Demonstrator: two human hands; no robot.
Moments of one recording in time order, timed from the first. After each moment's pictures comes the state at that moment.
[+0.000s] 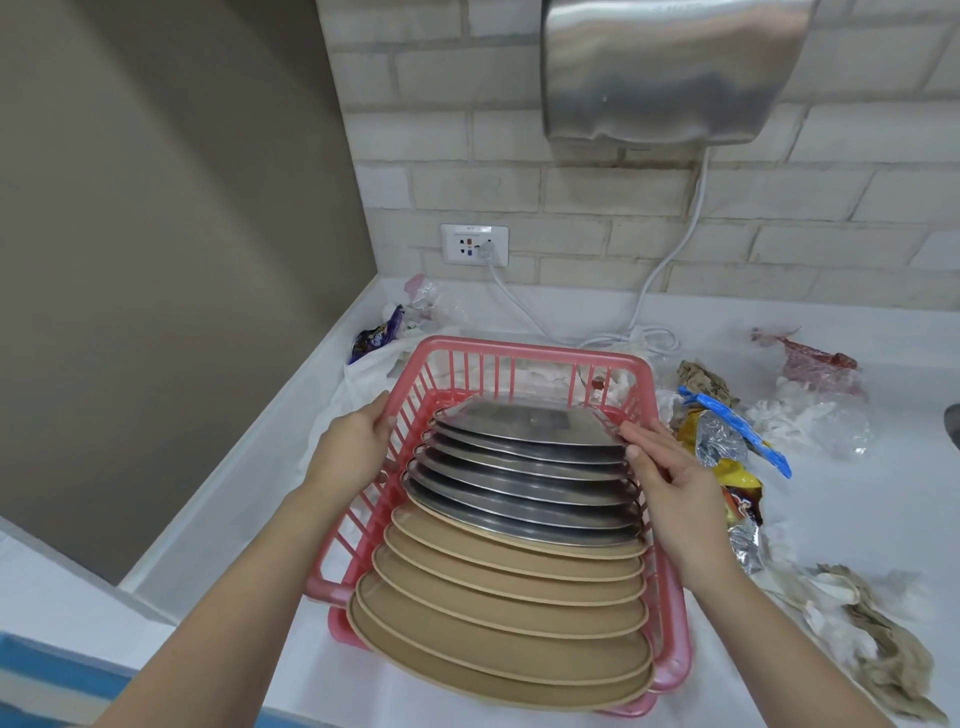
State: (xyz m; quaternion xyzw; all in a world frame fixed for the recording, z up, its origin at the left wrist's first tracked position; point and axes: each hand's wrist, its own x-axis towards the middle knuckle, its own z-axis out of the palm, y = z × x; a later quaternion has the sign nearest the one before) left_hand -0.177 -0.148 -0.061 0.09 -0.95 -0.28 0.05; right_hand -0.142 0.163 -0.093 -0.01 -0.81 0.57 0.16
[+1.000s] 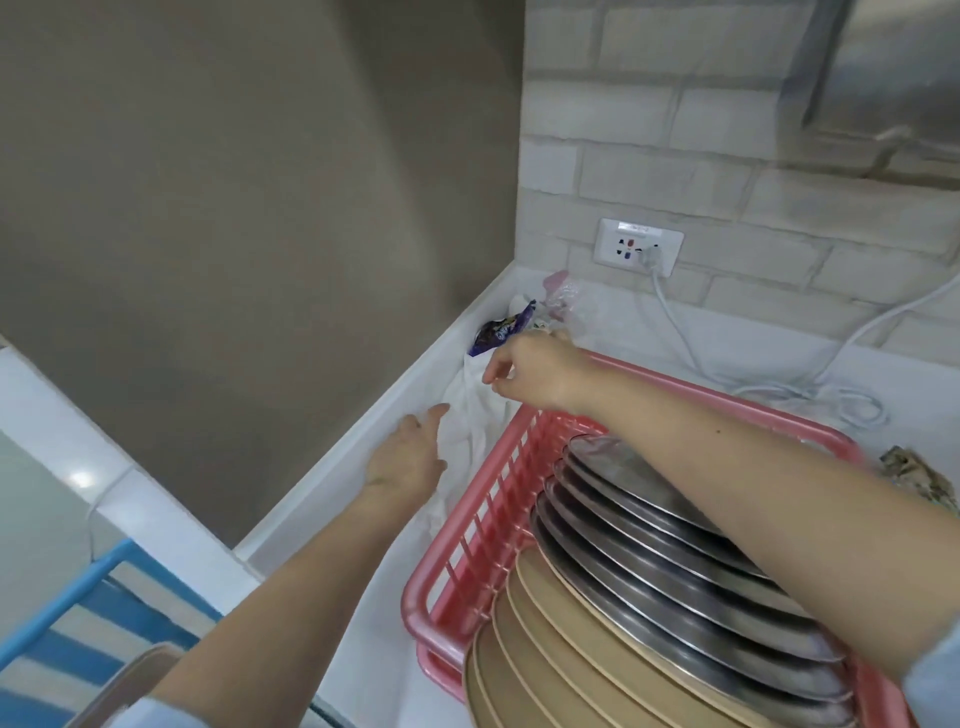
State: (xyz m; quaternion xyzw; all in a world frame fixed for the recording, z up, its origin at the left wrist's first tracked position) left_hand -0.200 -0.238 -0.127 0.18 -0.98 -0.11 -0.04; right_hand -0.305 -0.083 -0.019 0.37 -0.92 0.14 -0.06
